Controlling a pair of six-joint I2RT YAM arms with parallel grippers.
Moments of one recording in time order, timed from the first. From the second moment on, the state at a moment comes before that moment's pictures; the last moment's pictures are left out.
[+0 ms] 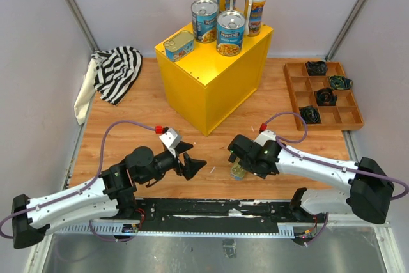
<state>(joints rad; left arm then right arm) -1.08 0.58 0.42 0.02 -0.14 -0.30 1.02 1.22 0.76 -0.79 0.44 1.41</state>
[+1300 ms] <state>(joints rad) -1.56 1.28 0.12 1.03 -0.63 -0.04 0.85 1.28 0.79 -0.66 0.14 1.40</state>
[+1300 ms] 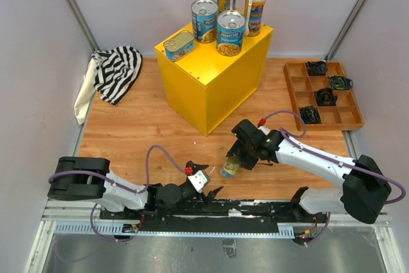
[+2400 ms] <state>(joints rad) -1.60 1.73 0.33 1.50 -0.87 0.21 0.85 1.20 0.83 -0.74 0.00 1.56</state>
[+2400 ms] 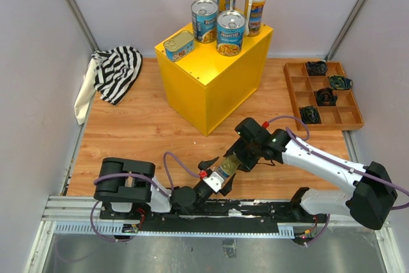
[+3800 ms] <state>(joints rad) -1.60 1.62 0.33 1.40 -0.86 0.21 0.85 1.07 0.89 -0.81 0.06 1.47</state>
